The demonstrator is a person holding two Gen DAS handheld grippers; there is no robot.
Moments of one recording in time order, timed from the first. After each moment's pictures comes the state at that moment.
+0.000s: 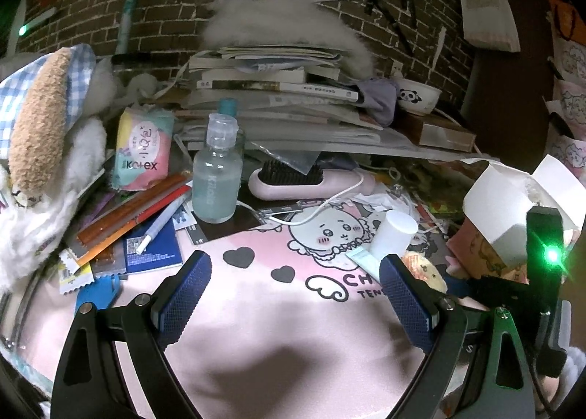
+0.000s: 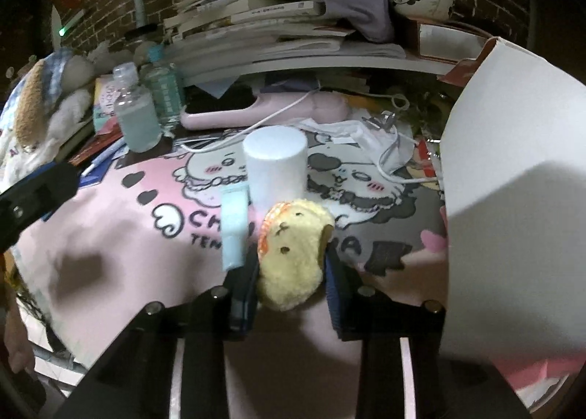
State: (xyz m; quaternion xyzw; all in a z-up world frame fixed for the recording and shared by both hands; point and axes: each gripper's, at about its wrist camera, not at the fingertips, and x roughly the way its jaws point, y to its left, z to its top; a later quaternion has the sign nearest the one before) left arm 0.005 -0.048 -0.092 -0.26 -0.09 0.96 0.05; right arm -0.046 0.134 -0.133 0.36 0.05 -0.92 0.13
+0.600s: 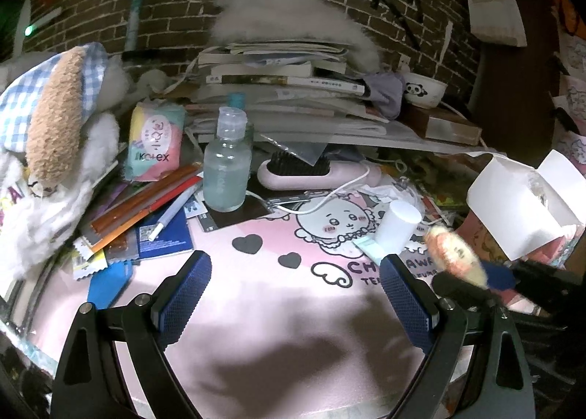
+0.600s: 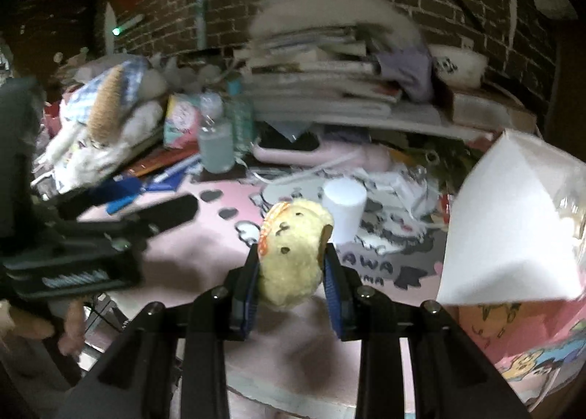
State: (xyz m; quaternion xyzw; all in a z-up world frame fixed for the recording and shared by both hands) left arm 0.015 -0.048 -0.090 -0.28 -0.09 0.96 0.03; right arm 0.002 0.110 -0.083 0.29 0.09 -0.93 0.20
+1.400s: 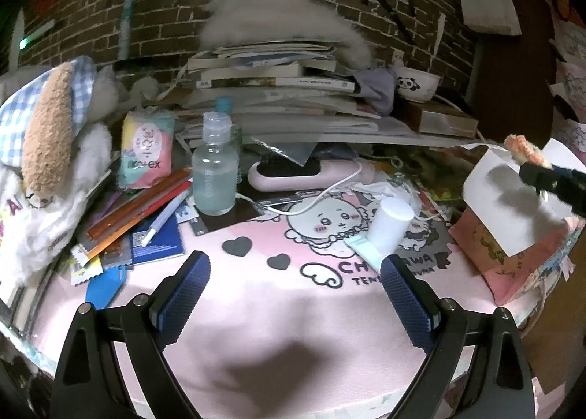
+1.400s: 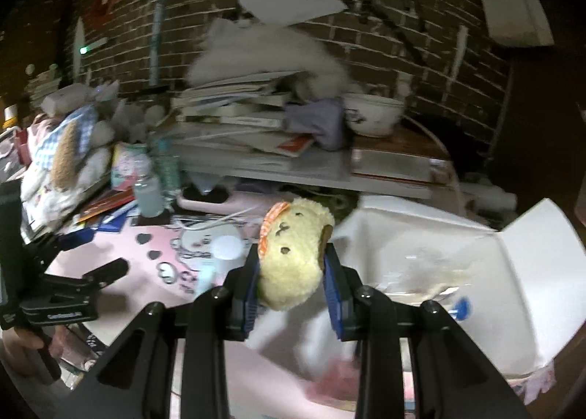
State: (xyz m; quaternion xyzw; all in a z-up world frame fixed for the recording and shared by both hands) left arm 0.015 -0.032 -0.085 -0.28 -0.07 0.96 0.04; right arm -0.009 0.207 -0.005 0.26 0.10 -0.95 0.10
